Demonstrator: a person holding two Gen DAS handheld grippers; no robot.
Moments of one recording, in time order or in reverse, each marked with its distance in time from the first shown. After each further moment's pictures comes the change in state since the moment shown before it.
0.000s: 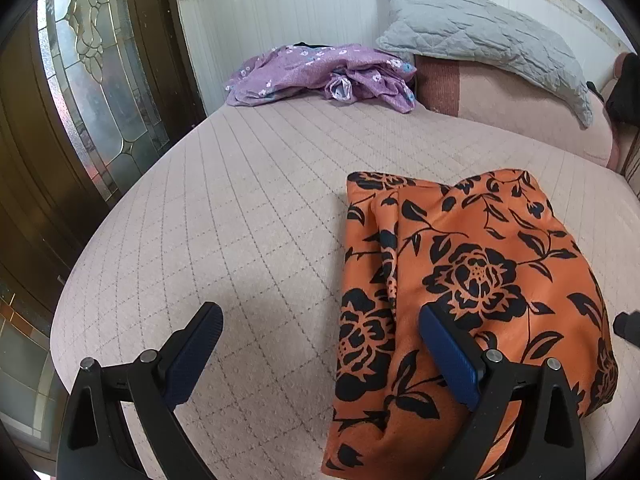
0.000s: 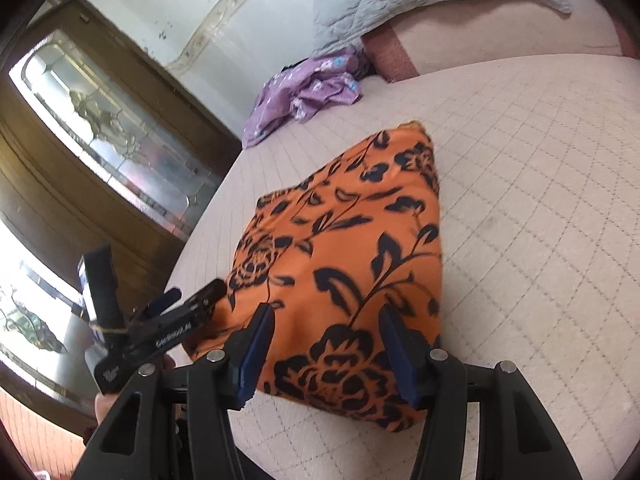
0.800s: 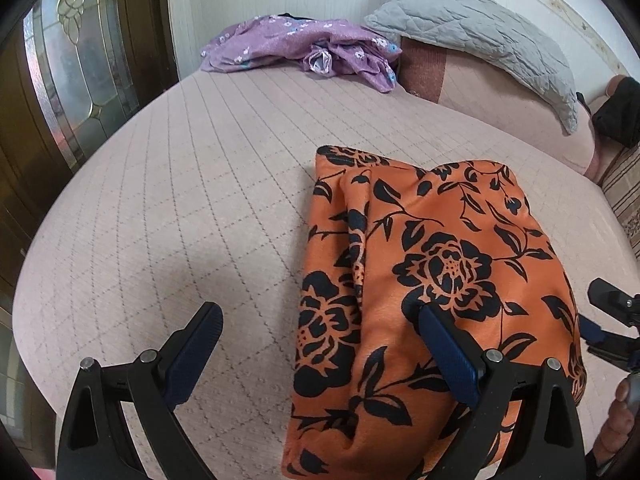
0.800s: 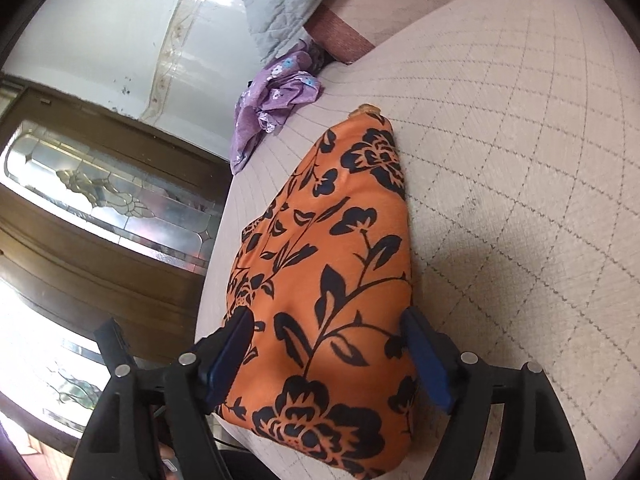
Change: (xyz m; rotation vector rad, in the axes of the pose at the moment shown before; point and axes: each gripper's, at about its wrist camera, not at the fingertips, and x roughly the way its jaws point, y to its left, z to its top) left arm 0.018 -0.001 0.003 -0.063 0.115 -0.155; right arm 0.029 -0.059 0.020 0.267 0.038 0.137
